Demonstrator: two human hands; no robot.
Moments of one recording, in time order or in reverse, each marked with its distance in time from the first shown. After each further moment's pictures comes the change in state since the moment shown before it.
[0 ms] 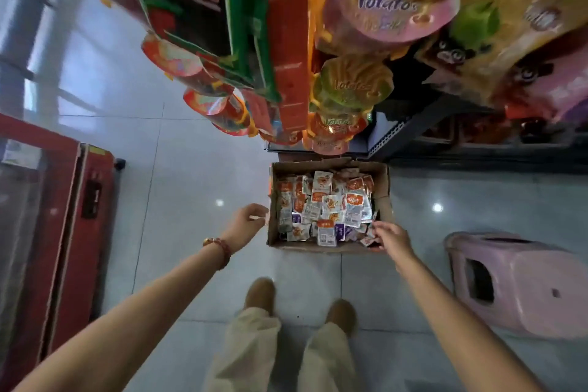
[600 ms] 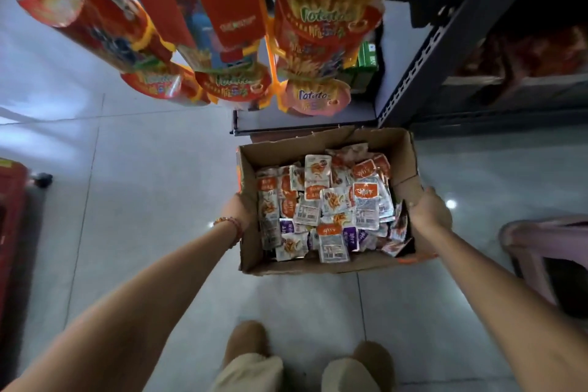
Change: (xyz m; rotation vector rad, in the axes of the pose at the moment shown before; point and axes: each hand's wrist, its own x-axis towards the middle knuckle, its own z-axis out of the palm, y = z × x) left_hand 0.233 -0.105 0.106 0.326 0.214 -0.057; right_hand 0.241 0.098 0.049 -0.534 0.376 -0.104
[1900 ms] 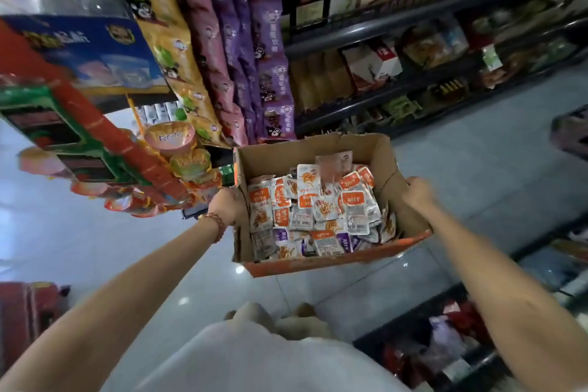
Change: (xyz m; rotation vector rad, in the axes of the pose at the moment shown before) left_hand -0.518 0.318 -0.232 0.271 -0.108 0.487; right_hand -0.310 0.210 -0.571 0.128 0.141 0.040
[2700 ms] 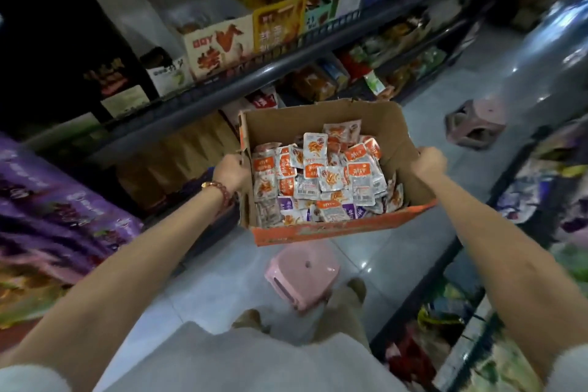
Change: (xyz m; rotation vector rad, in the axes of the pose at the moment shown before) left_hand 0.145 0.401 0.071 -0.083 -0.002 0.308; right_hand 0.199 0.187 -0.234 0.013 0.326 0.317
